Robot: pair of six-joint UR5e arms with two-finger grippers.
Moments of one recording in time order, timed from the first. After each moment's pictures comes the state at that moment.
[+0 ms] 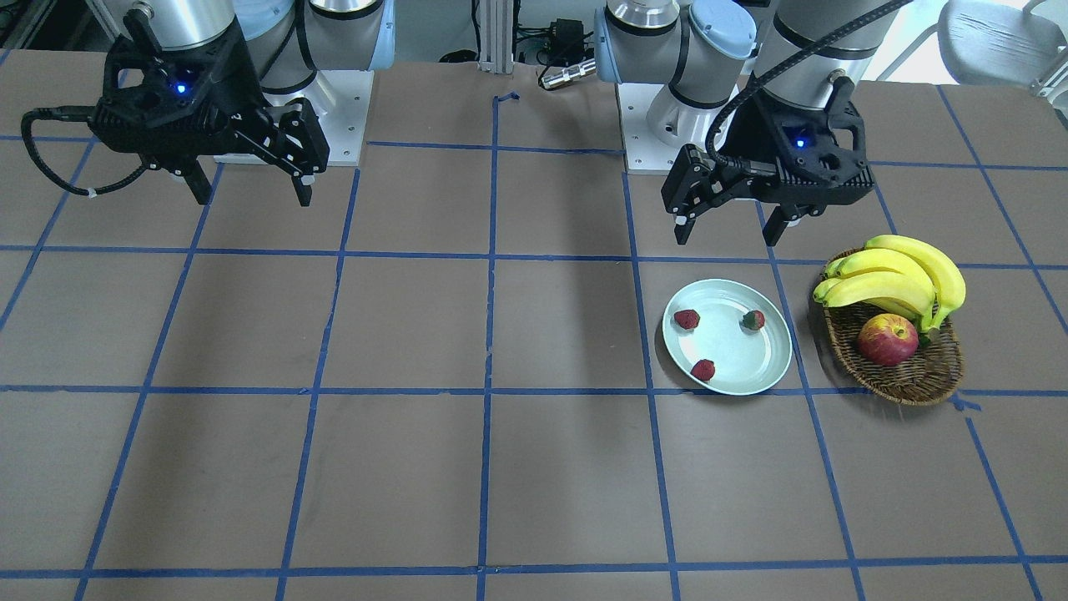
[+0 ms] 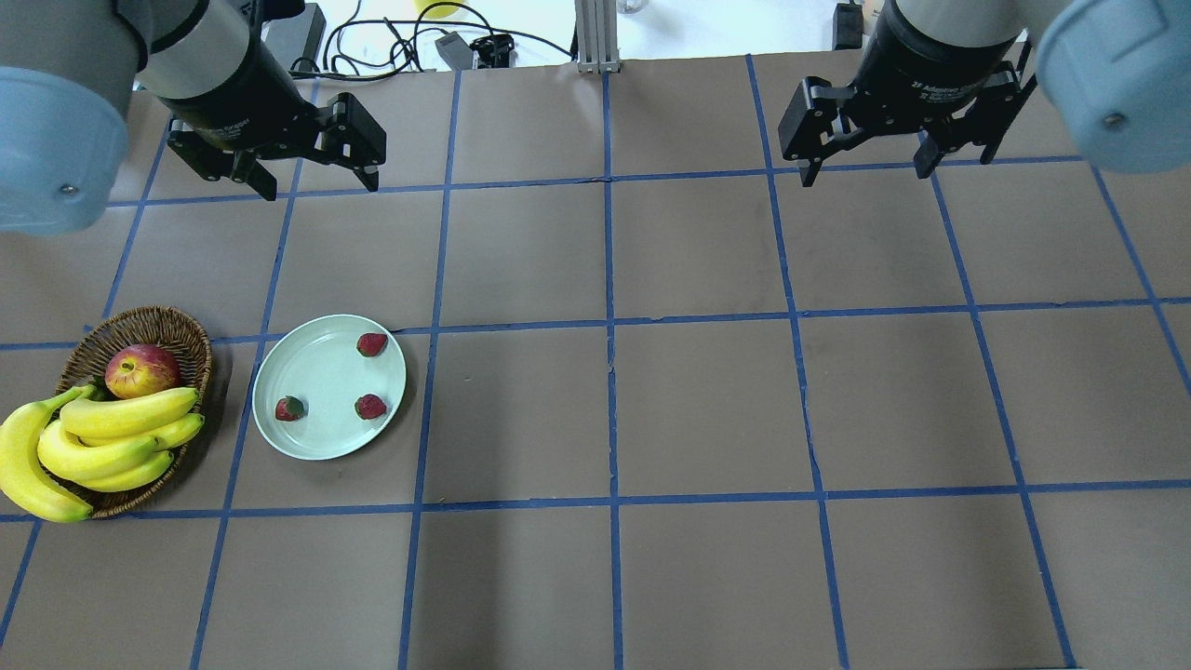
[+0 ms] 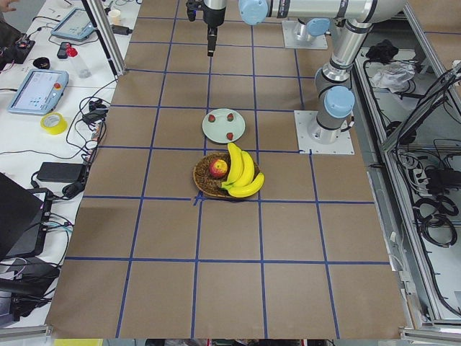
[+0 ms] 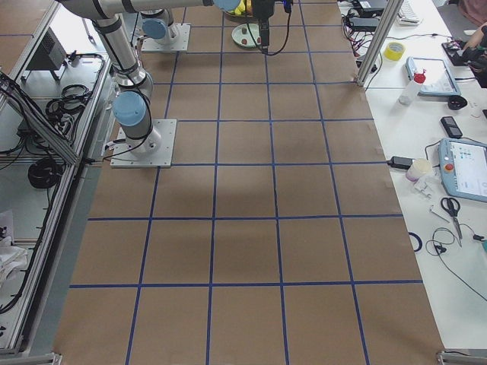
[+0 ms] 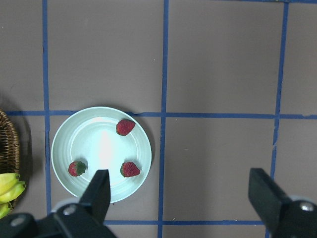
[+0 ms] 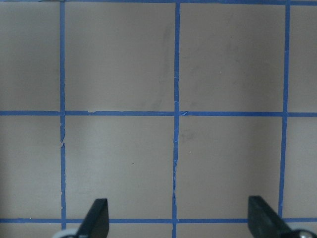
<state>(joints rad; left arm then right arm) -1.57 -1.55 -1.59 -1.43 1.55 -0.03 1.63 -1.59 1.53 -1.61 -1.59 0.04</state>
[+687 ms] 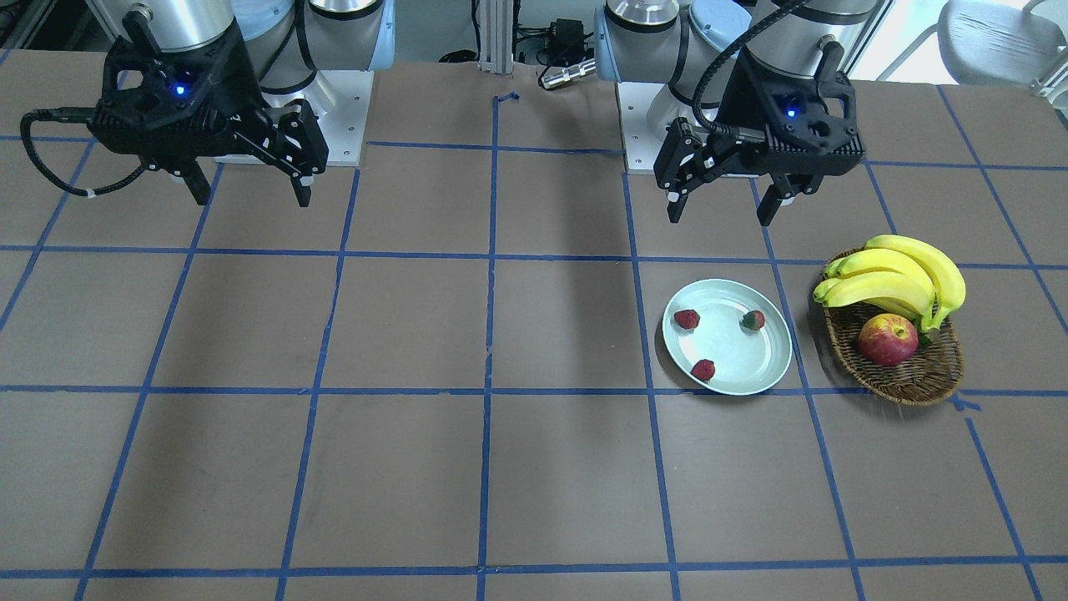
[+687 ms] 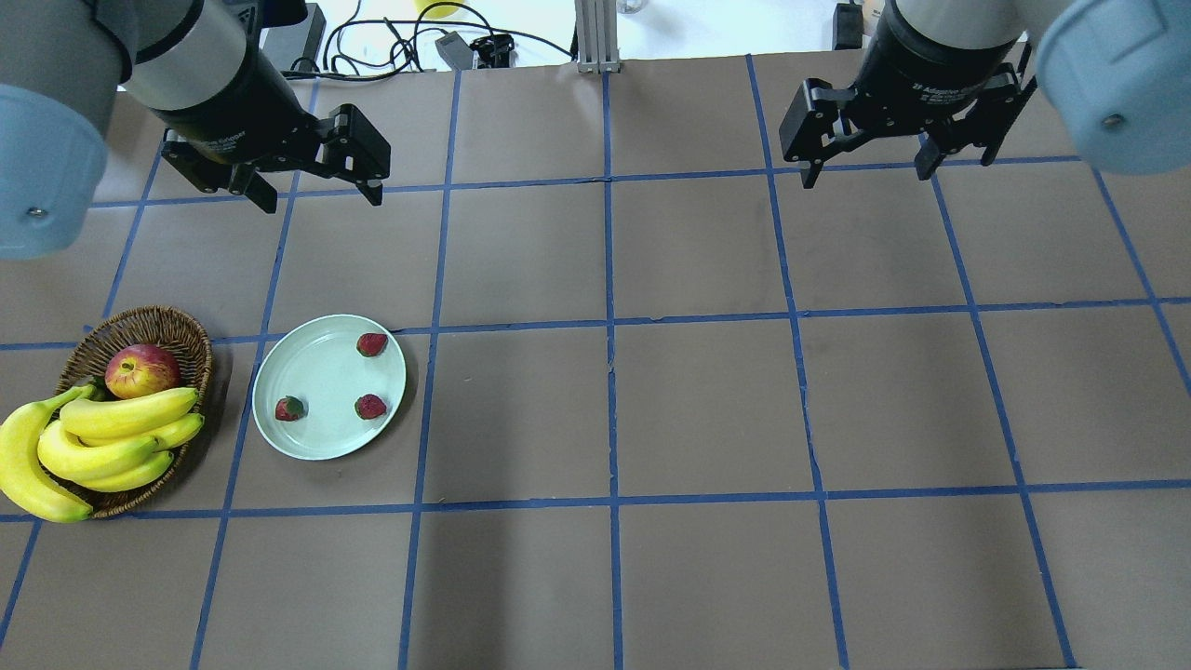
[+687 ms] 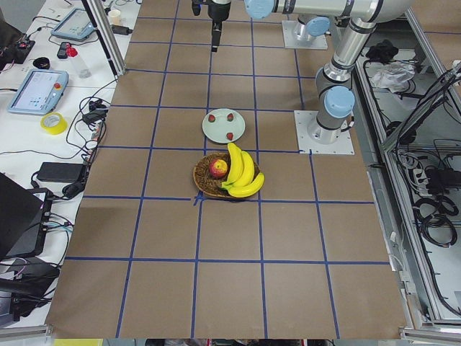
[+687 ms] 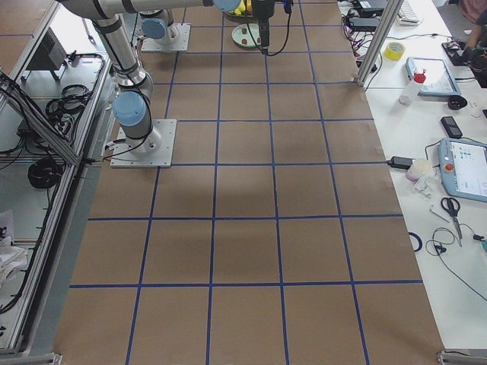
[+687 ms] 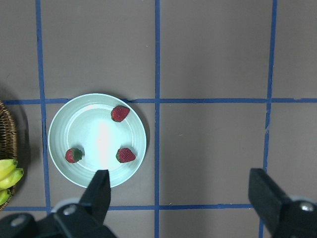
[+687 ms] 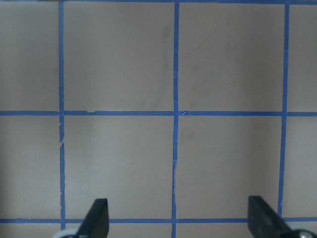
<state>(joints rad) -1.59 -1.52 -1.60 -1.44 1.55 -0.03 1.63 -1.59 1.53 -1.61 -1.59 0.04</state>
